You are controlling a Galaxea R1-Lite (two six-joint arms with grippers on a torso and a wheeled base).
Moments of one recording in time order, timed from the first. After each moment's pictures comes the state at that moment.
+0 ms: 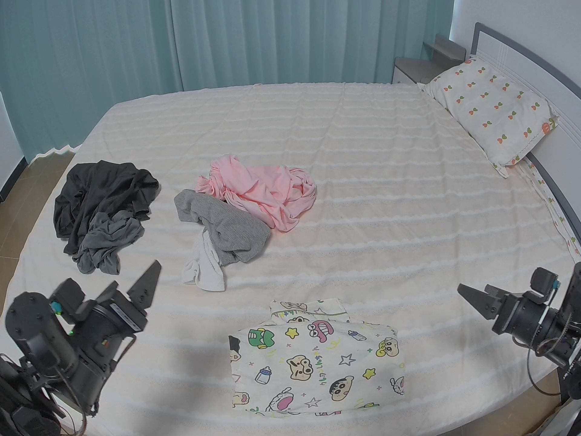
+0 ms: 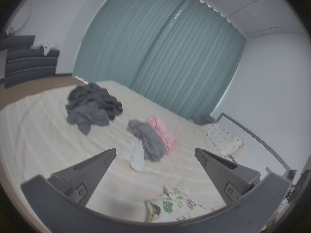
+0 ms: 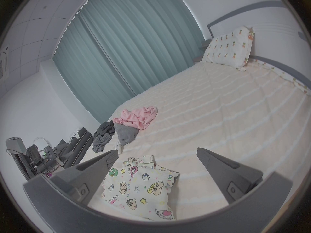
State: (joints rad) left arm -0.58 1.46 -0.02 -1.42 0.58 -0.51; right arm 0.27 1.37 -0.02 -1.14 0.11 0.42
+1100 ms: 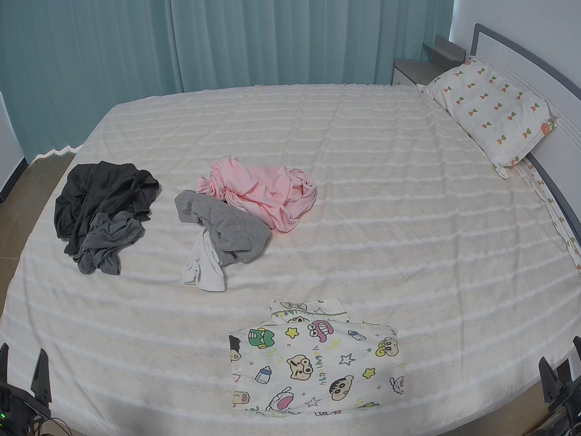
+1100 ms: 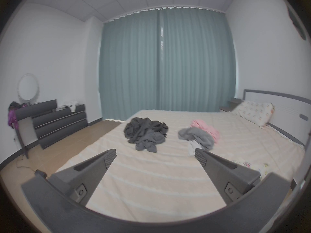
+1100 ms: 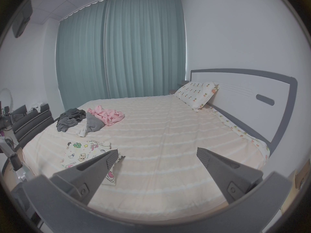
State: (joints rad) left arm -0.02 0.12 -0.02 -0.09 0.23 -0.04; right arm 0.00 0.15 -0.05 0.01 -0.02 -0.01
